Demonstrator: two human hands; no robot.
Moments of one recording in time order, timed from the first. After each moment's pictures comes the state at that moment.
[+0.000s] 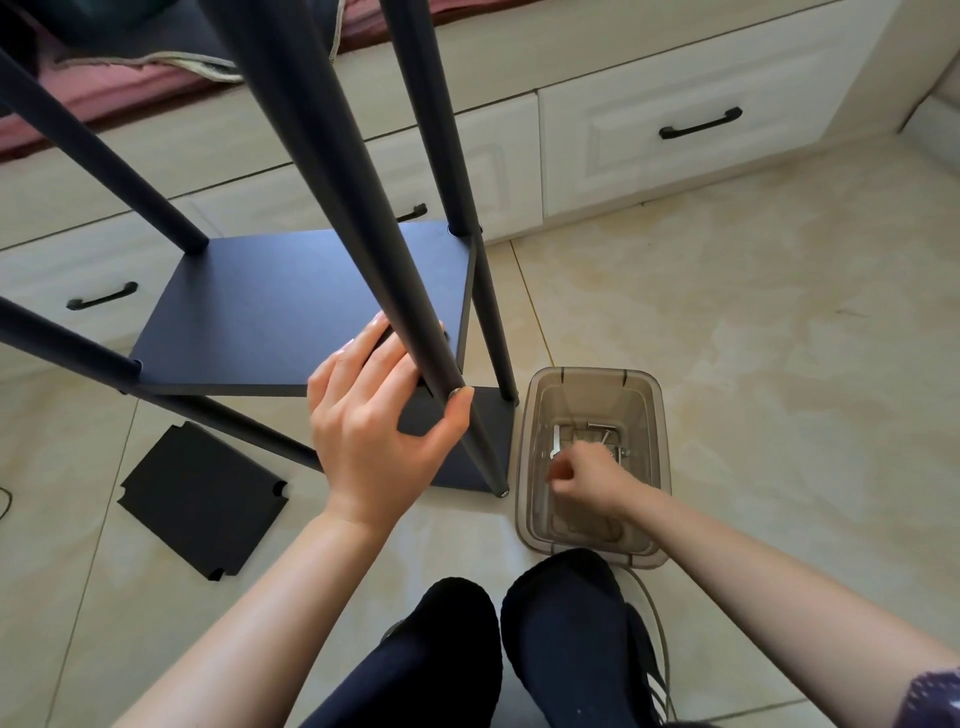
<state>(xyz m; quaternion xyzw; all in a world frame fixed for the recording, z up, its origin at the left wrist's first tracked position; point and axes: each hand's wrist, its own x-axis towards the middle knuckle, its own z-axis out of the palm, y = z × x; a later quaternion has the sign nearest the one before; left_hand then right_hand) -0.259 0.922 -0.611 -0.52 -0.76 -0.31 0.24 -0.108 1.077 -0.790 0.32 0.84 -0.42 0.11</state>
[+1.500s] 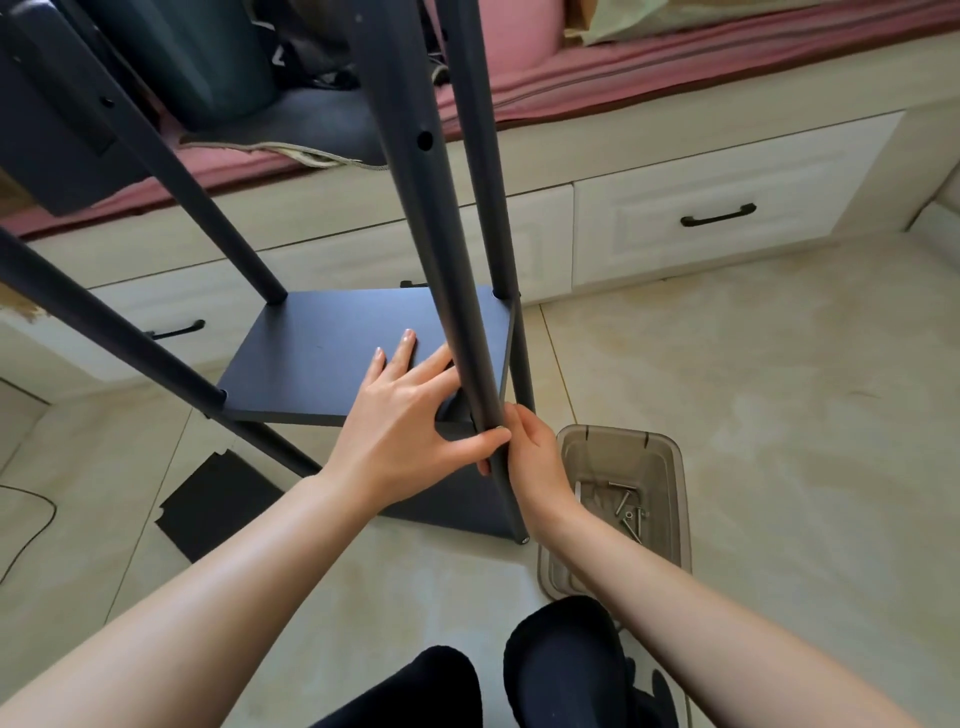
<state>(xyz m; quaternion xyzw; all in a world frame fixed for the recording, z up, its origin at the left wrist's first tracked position) -0.291 0.923 -0.552 -0.57 -0.81 -0.16 0.01 -0.186 1.011 -0.638 0.30 0.53 -0.76 -0.25</state>
